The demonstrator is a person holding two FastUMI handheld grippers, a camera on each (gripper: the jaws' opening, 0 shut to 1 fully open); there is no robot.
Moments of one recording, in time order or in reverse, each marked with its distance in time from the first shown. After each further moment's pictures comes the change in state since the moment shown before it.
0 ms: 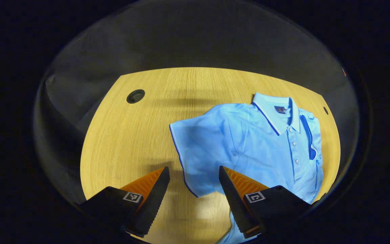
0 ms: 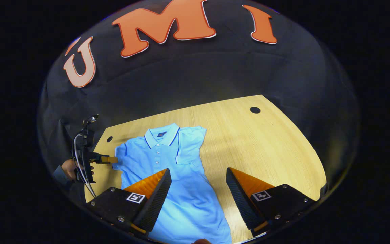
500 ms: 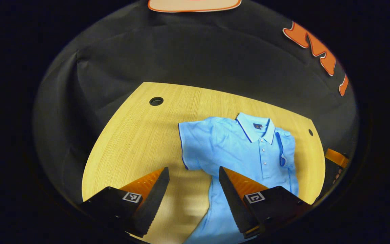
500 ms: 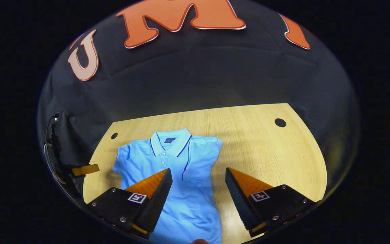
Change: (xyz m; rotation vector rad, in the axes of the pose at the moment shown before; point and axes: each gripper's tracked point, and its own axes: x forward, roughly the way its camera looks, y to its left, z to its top) left arm -0.114 -0.006 -0.019 -0.141 -0.165 0.008; right arm 0.076 0.034 0.044 -0.093 0.041 0.129
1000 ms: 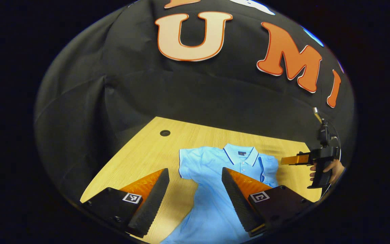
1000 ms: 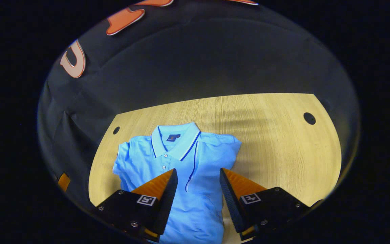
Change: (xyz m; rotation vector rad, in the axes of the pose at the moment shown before) left arm -0.127 -0.044 0.005 -0.063 -0.328 0.049; right arm 0.086 0.016 0.015 -0.028 0.122 0.127
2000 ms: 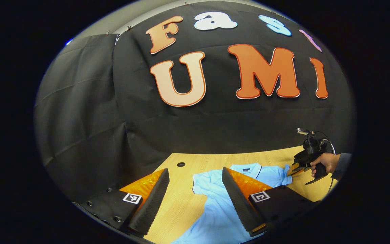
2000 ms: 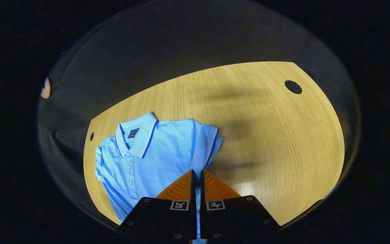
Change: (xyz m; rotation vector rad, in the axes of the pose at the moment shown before) left arm -0.135 -0.052 0.033 0.165 -0.319 0.194; right arm 0.050 -0.061 -0.032 0.174 0.178 -0.071
